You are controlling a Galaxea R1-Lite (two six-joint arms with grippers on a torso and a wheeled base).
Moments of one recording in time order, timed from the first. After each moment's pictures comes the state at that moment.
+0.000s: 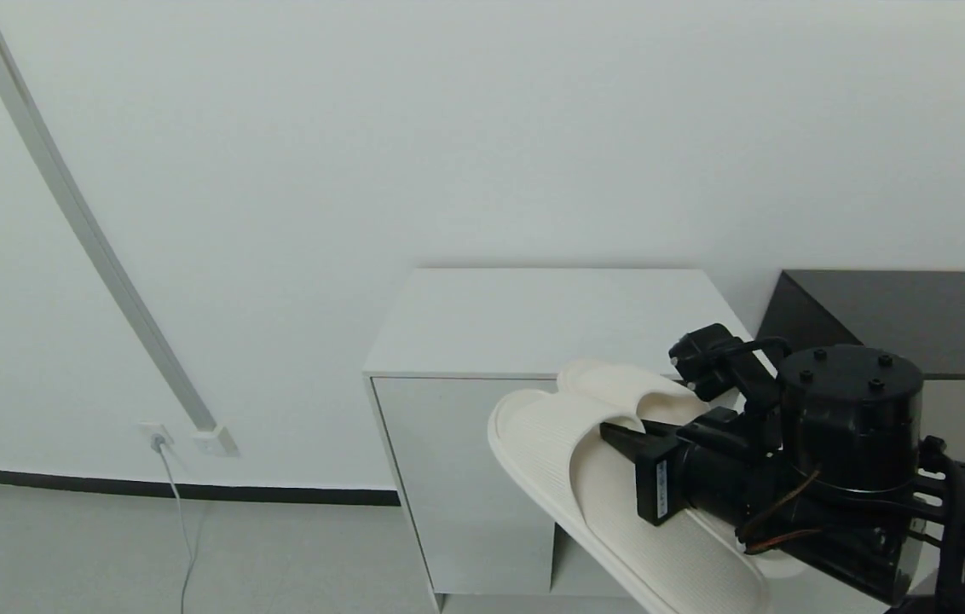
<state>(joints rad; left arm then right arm) 0.00 0.00 0.00 0.00 -0.01 0.00 0.81 1.66 -0.65 -0.76 -0.15 0.16</state>
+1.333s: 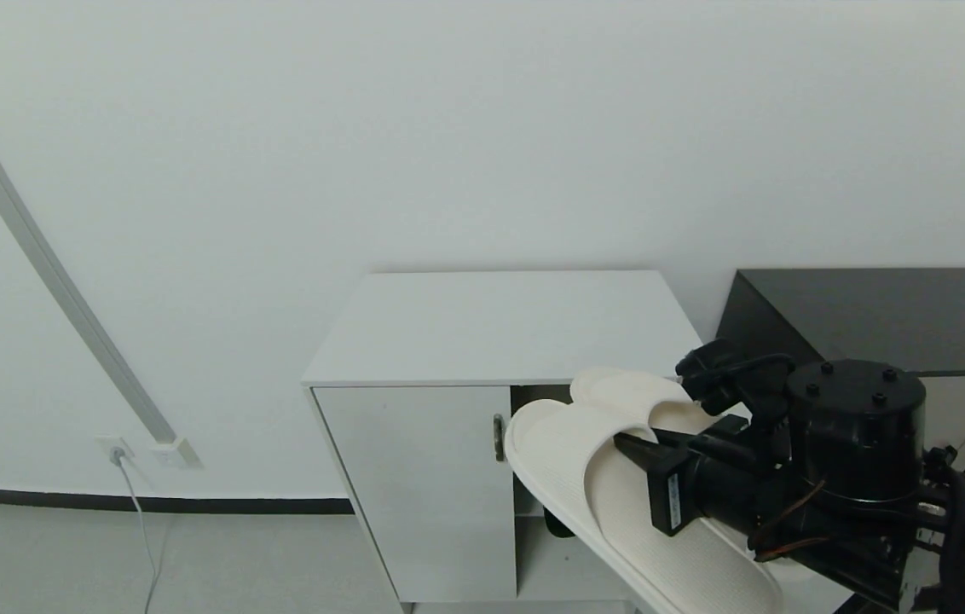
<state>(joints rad) 0.00 0.00 0.00 0.00 -0.01 0.00 0.79 1.67 -0.60 -0.79 -0.15 0.10</state>
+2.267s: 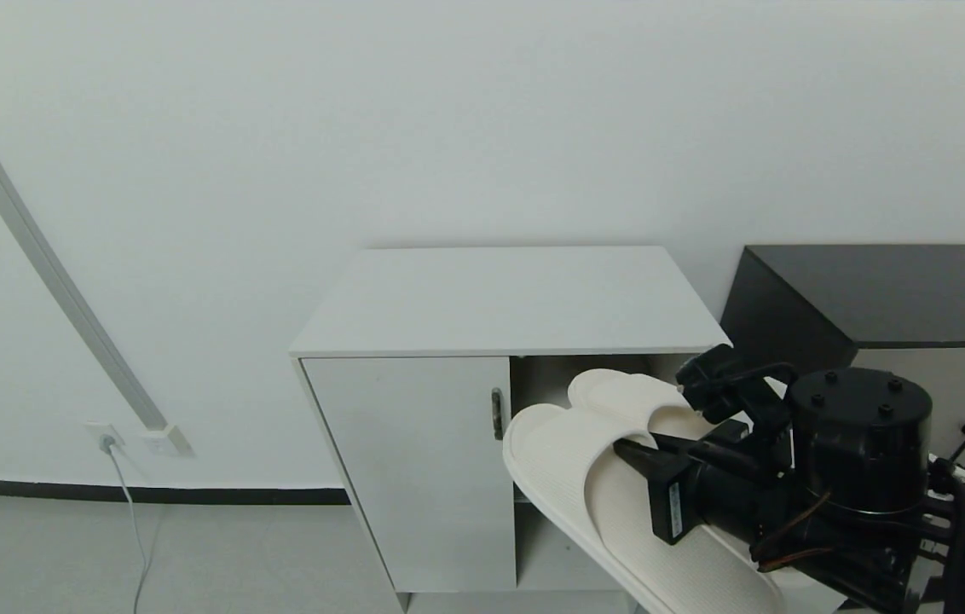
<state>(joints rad) 0.00 0.00 0.00 0.00 -0.01 0.00 0.79 1.67 -0.57 -0.83 -0.15 0.08</state>
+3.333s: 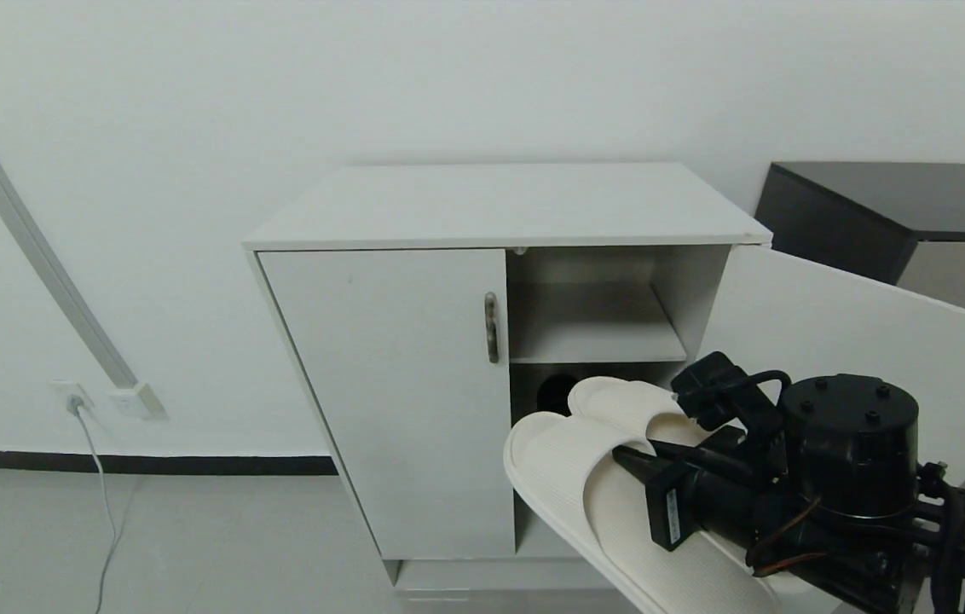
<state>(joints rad) 0.00 0.00 0.00 0.00 -0.01 0.00 0.79 1.68 -0.56 -0.83 -0.15 0.09</state>
